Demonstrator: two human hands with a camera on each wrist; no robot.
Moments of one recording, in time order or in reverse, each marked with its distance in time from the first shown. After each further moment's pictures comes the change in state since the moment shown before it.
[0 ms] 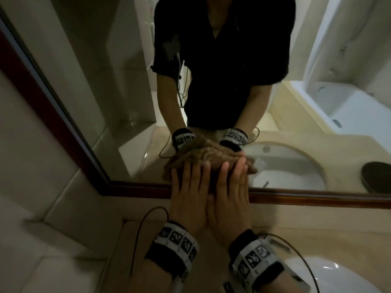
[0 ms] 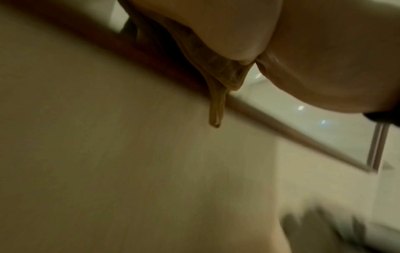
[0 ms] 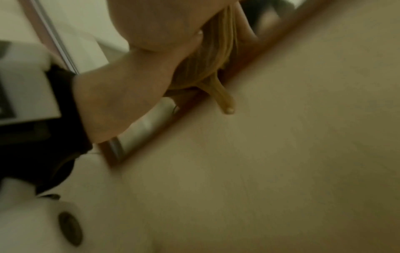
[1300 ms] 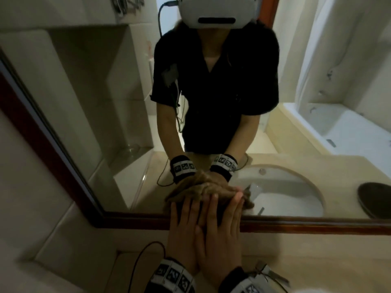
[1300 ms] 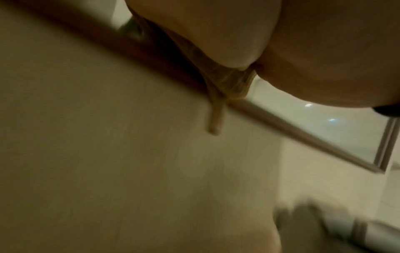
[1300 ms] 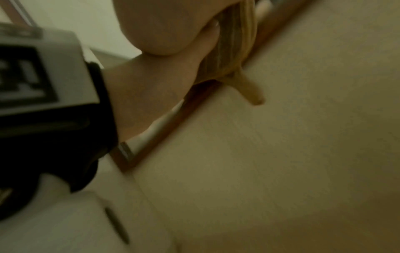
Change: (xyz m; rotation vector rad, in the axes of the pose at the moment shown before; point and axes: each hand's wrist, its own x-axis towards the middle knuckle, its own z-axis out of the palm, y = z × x) left_hand -0.001 0.006 0.000 0.028 -0.017 0.048; right_hand -0.003 -0.010 -0.003 0.035 -0.012 0.081
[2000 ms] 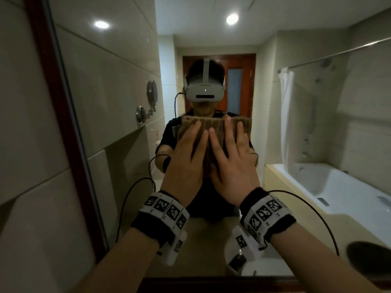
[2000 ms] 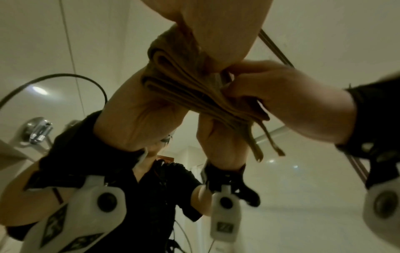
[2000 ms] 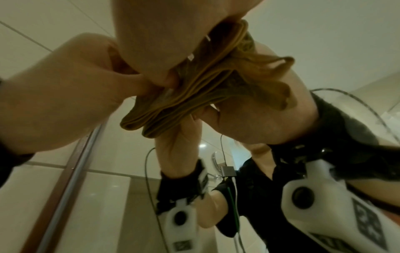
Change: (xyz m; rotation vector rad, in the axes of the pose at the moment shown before) left_hand 0.222 -0.016 -0.268 -0.069 0.554 0.200; right_hand 0.212 -0.042 -0.254 -0.269 0.369 -0.379
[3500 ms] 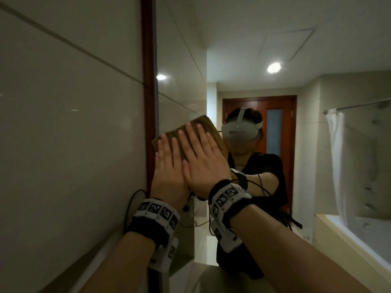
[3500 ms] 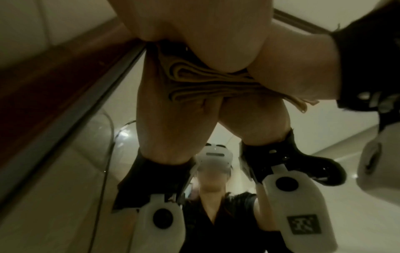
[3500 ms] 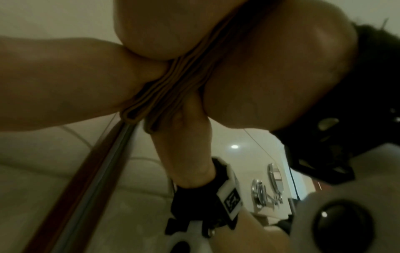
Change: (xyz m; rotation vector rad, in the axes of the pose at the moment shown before) left_hand 0.007 -0.173 -0.072 0.481 -0.206 -0.374; right_hand 0.161 -0.168 0.018 -0.012 0.034 -0.249
